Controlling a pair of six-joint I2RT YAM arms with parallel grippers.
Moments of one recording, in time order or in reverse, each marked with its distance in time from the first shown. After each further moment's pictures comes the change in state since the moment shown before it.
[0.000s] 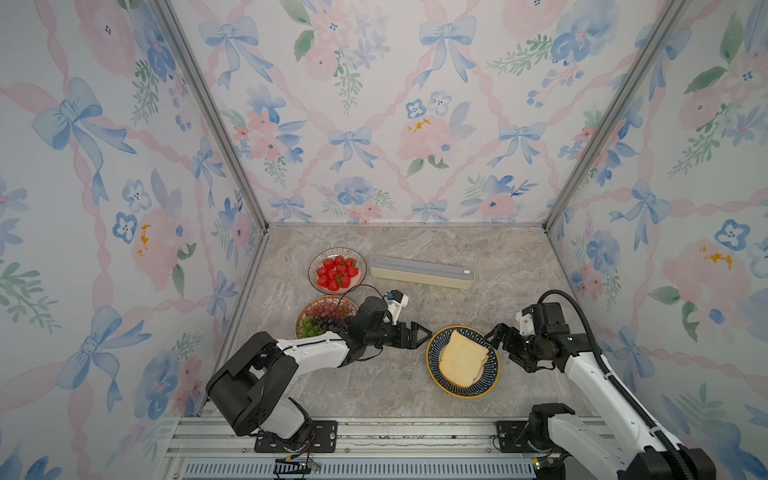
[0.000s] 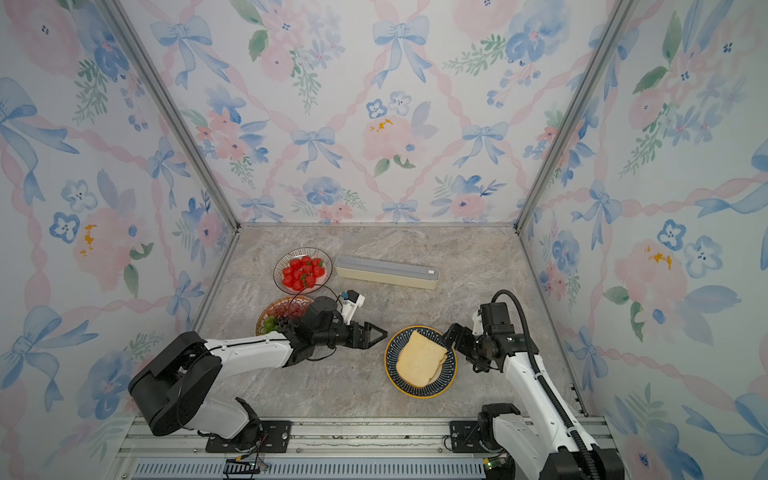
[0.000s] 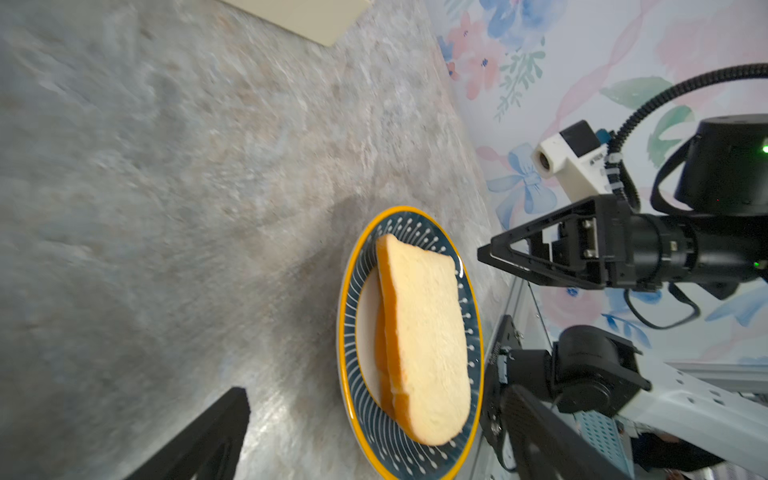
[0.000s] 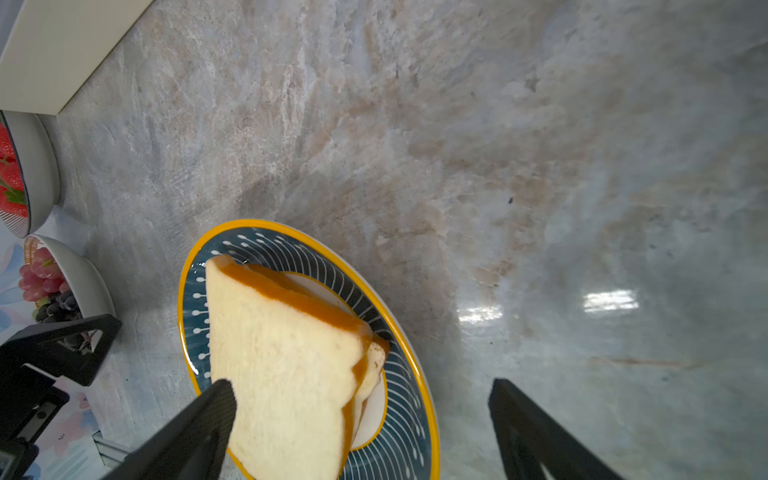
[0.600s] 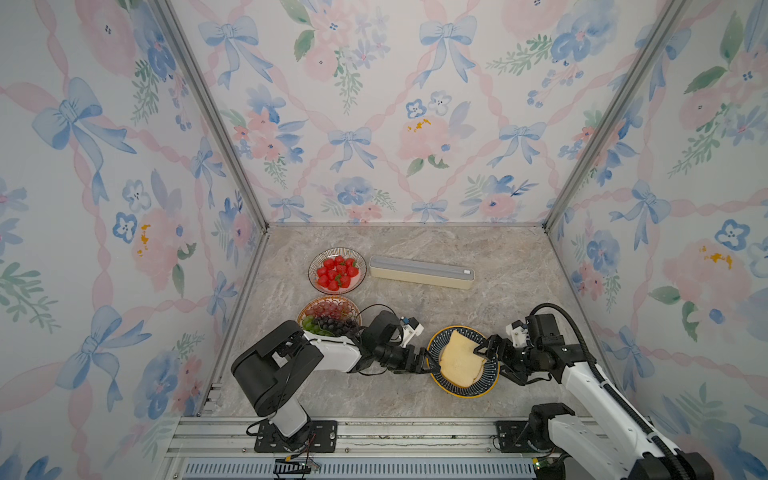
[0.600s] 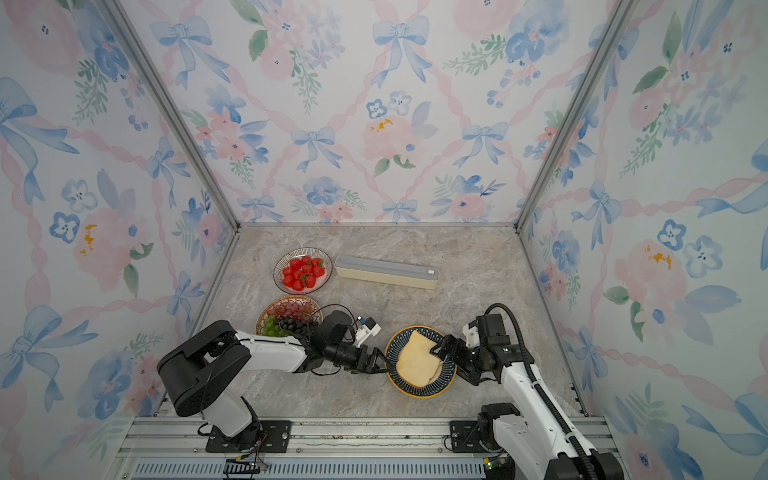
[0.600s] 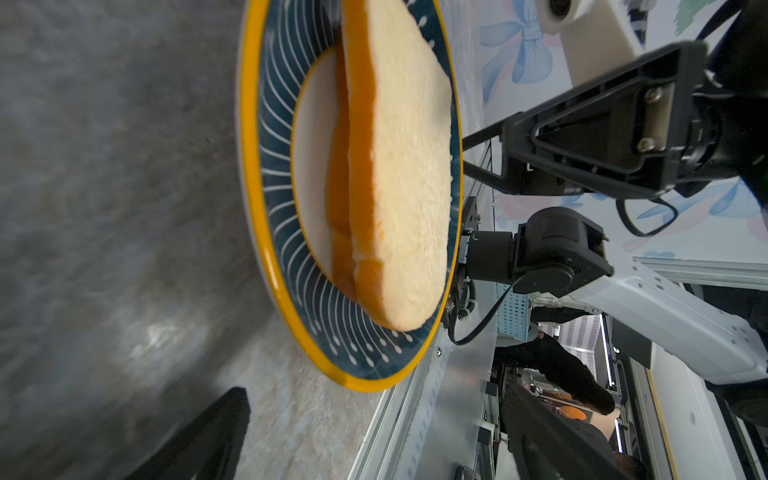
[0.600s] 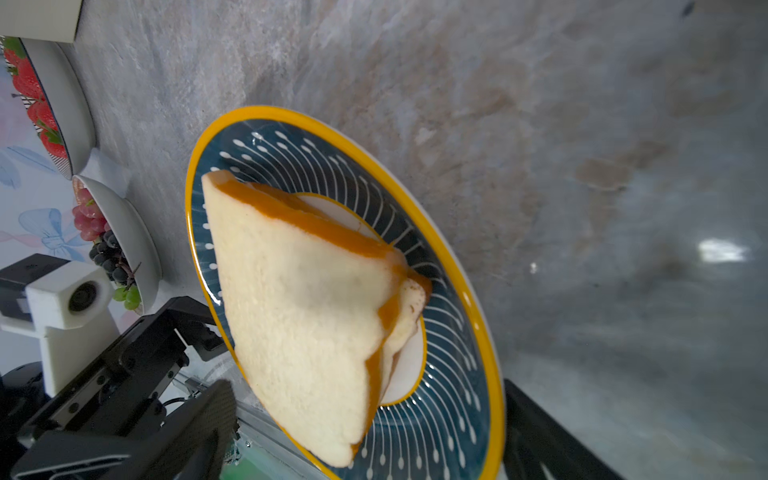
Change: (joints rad) left arm -0.100 0.147 -0.012 -0.005 0.252 -0.096; right arm 0.054 -0.030 -0.111 0.055 -0.175 0.086
